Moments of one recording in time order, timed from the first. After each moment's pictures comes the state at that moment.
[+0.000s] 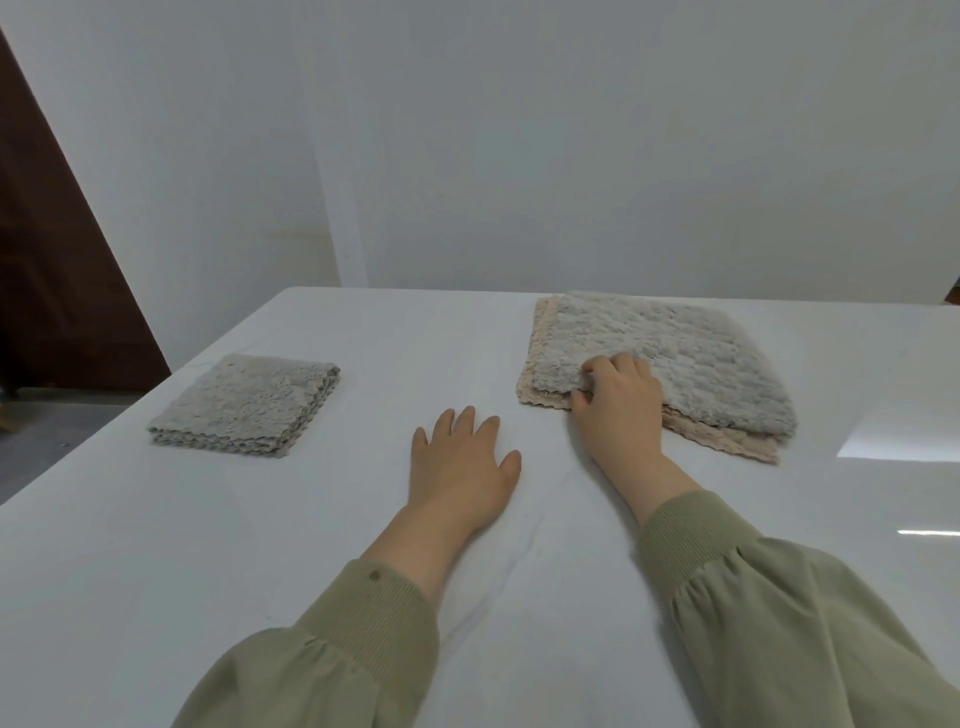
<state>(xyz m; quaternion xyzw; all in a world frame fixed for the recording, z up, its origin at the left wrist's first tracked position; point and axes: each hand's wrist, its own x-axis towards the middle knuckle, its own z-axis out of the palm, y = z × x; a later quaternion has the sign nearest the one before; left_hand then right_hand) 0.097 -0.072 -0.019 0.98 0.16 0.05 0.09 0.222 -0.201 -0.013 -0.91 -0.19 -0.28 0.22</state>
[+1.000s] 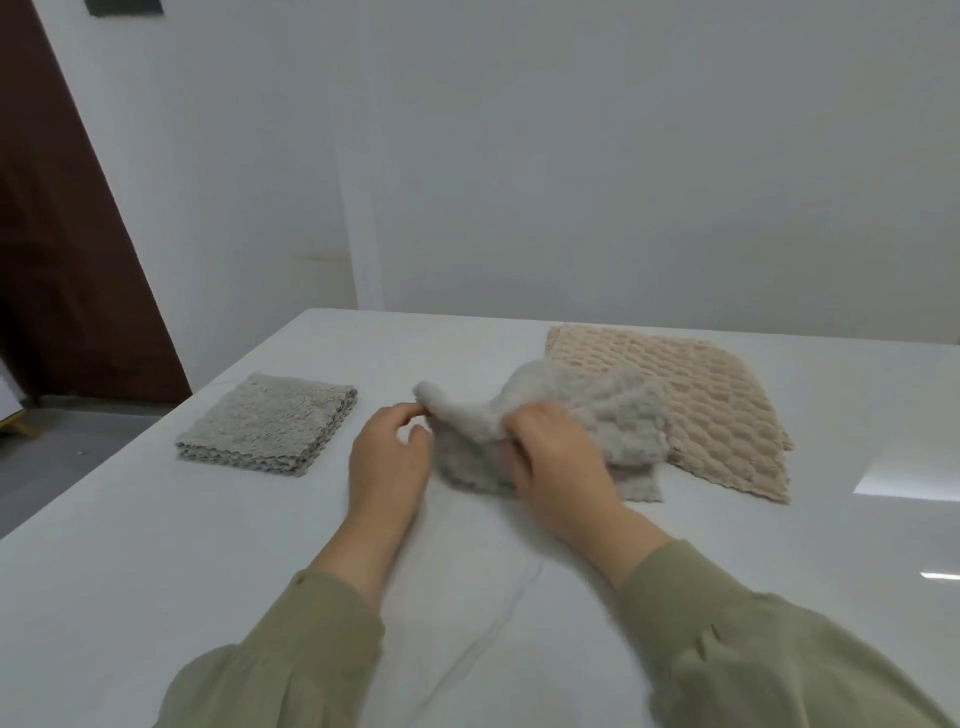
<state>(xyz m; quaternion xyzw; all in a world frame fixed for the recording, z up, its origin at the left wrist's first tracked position) 0.068 -0.023 0.006 0.80 0.26 0.37 0.40 0.155 -0.172 0.002 -0.76 -0.48 -0.31 0.30</state>
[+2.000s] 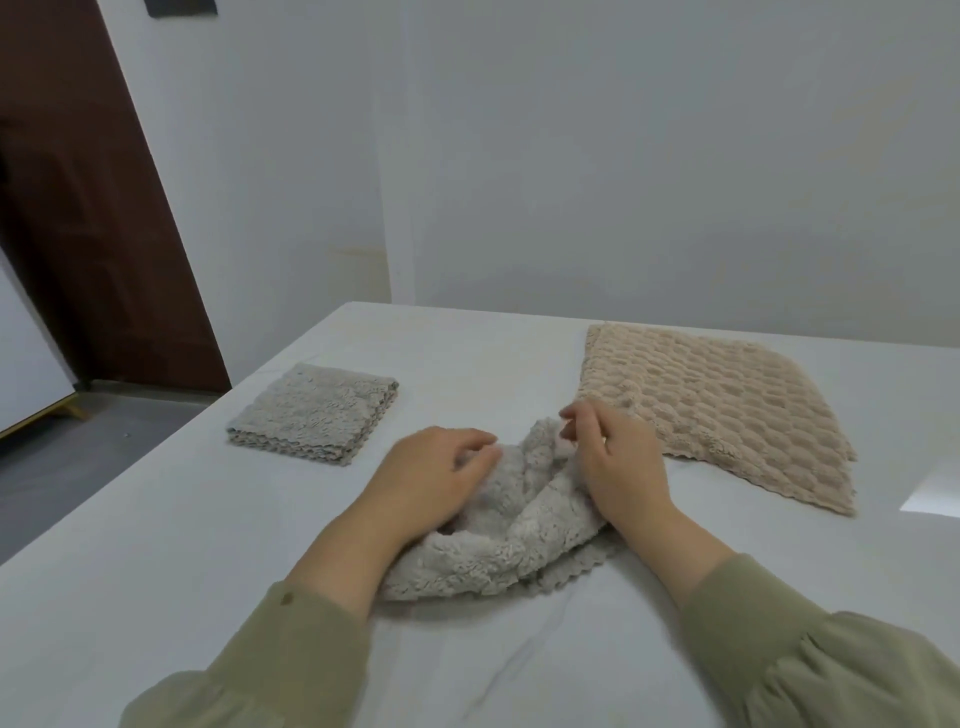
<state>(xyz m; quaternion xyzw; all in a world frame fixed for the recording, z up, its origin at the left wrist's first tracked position) 0.036 -0.007 0.021 0.95 0.10 0.16 0.24 0.154 -0.170 0.008 -0.80 -0.33 -0.17 0.47</state>
